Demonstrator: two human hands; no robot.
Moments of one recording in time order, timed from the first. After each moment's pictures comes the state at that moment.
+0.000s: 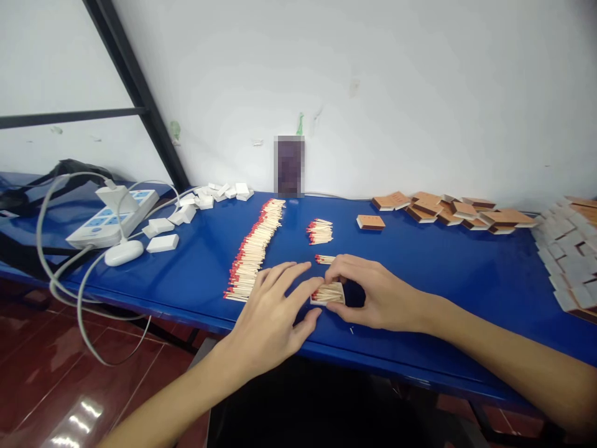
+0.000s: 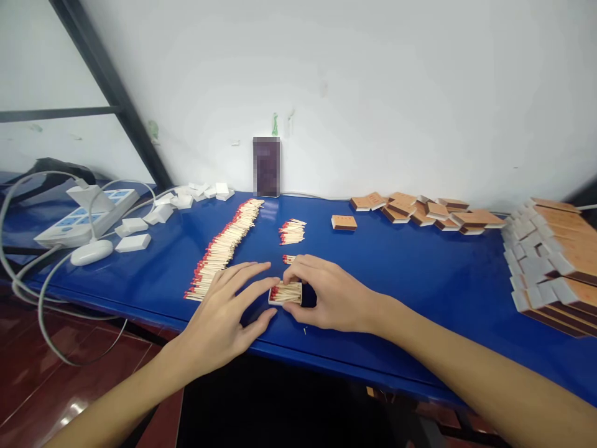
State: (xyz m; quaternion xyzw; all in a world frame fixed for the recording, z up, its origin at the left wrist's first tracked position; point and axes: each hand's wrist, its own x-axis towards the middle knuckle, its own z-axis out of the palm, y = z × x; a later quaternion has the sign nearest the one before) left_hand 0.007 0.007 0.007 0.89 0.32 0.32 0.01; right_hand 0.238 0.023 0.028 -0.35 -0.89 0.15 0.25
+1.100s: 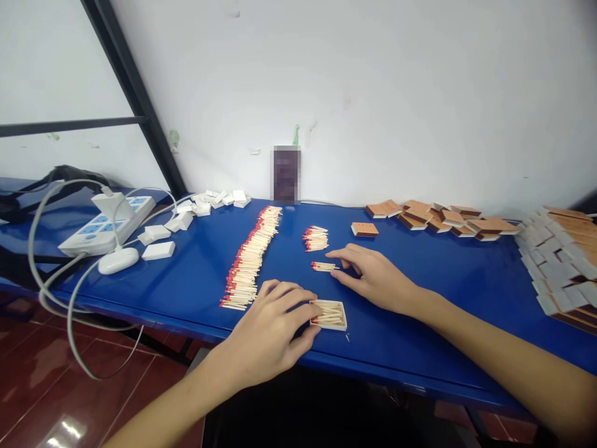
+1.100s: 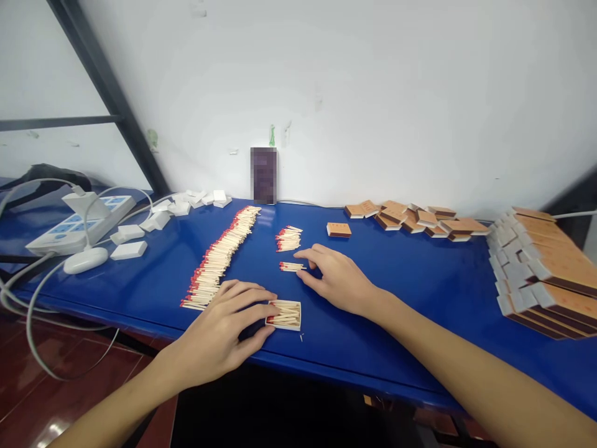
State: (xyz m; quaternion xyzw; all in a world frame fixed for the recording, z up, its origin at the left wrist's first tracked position) left_hand 0.004 0.009 0.013 0.93 0.26 0.25 0.09; right_hand 0.259 0.052 0.015 -0.51 -0.83 0.09 0.22
